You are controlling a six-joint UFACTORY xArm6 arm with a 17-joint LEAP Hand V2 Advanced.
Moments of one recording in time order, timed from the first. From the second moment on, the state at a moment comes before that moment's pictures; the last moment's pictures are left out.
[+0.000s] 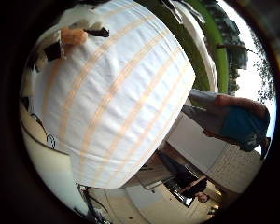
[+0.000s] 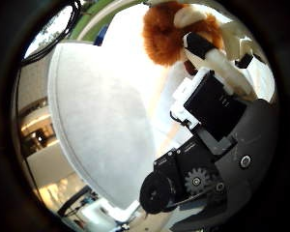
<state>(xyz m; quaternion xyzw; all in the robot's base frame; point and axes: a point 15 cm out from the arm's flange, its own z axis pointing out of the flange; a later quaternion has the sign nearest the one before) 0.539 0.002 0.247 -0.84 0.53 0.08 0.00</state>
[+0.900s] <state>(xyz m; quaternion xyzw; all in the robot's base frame) 0.496 0.017 0.319 -0.85 0.52 0.08 0.02</state>
